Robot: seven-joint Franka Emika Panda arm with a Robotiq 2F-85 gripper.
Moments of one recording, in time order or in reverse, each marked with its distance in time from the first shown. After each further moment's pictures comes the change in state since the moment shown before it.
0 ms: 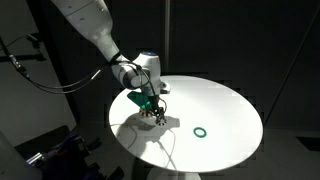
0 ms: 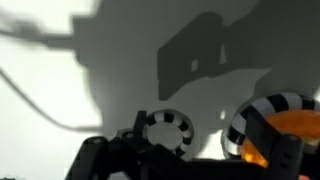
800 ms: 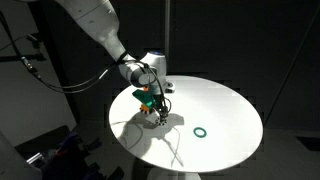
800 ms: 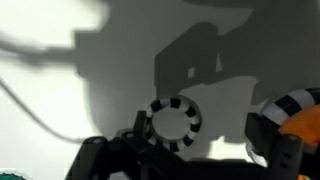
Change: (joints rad) arm 0.014 0.060 -0.022 0.112 0.000 -0.095 0.017
